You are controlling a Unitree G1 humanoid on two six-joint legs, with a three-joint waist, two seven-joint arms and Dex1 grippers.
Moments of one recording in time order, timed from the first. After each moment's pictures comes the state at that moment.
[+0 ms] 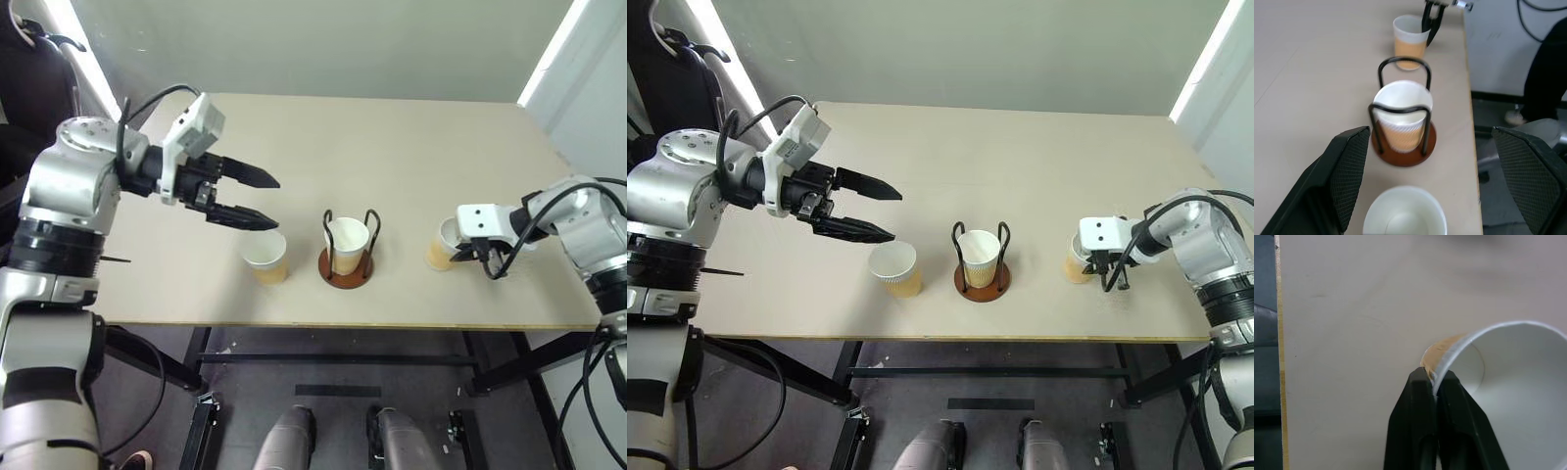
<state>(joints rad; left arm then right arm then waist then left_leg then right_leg) -1.07 0.93 -0.21 0.36 -0.43 0.52 -1.58 -0.88 -0.92 0.37 0.37 -0.14 0.09 1.49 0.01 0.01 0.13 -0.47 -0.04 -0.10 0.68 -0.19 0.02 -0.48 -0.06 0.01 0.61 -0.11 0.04</state>
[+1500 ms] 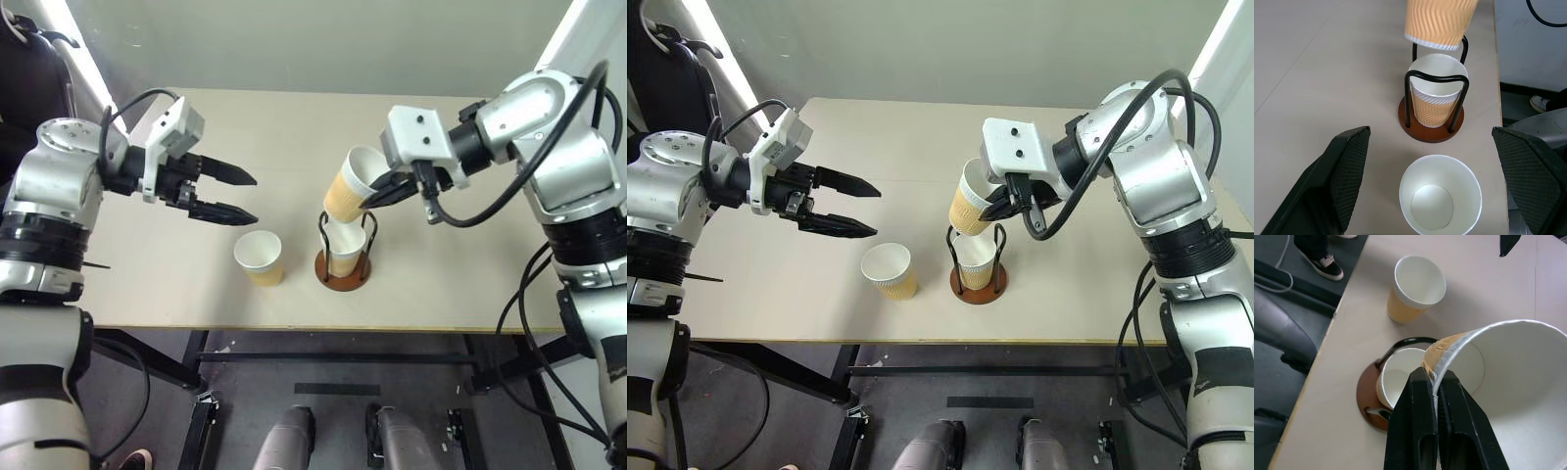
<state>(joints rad) -1.11 0.97 -0.29 0.54 -0.44 0.38 -1.58 -1.23 -0.68 0.40 0.08 0.08 0.44 1.51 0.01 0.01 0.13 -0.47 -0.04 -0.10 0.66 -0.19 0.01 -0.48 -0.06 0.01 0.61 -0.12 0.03</state>
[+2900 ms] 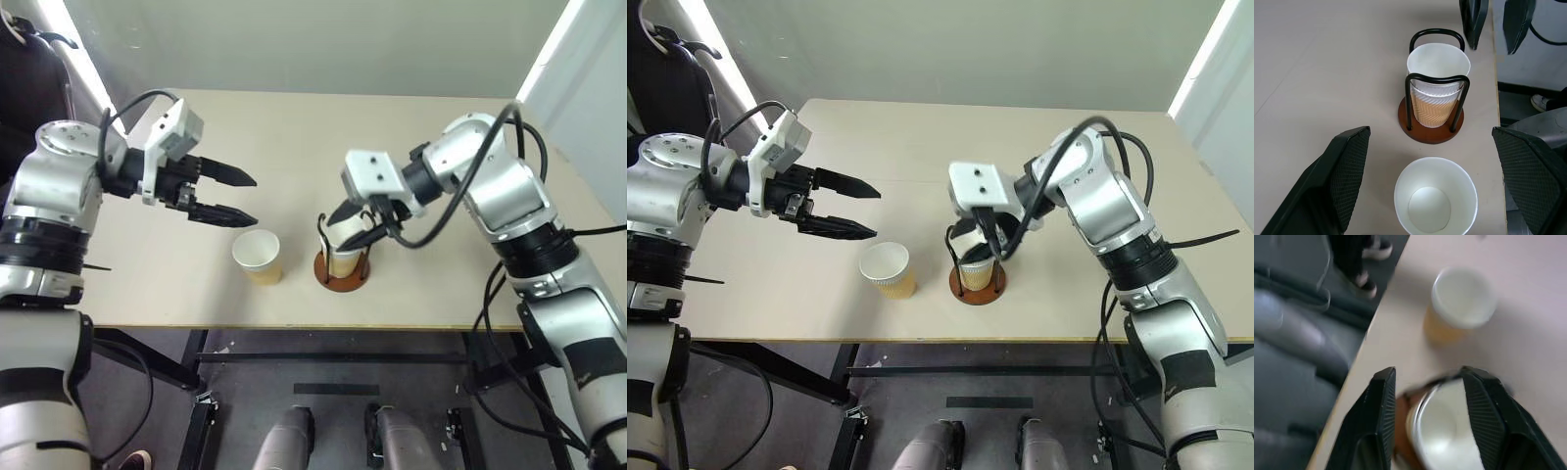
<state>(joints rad) -1.08 0.95 -0.25 0.51 -0.42 0.38 -1.58 -1.21 -0.52 0.38 0.09 0.10 0.57 1.47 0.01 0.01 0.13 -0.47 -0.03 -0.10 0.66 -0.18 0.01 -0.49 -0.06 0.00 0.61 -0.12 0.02</state>
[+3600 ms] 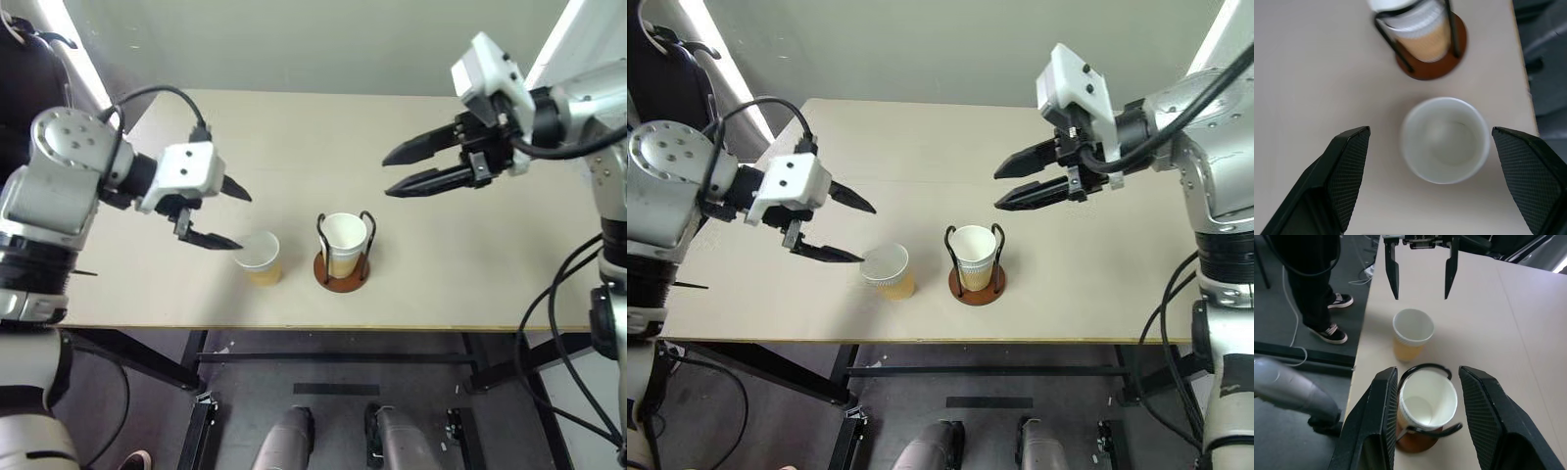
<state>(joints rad) -0.96 1.07 -0.29 0.22 -0.19 0.13 -1.58 -1.20 -0.84 0.17 -0.06 0.38 0.78 1.51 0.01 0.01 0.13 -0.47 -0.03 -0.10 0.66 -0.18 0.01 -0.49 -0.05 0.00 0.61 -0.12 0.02</state>
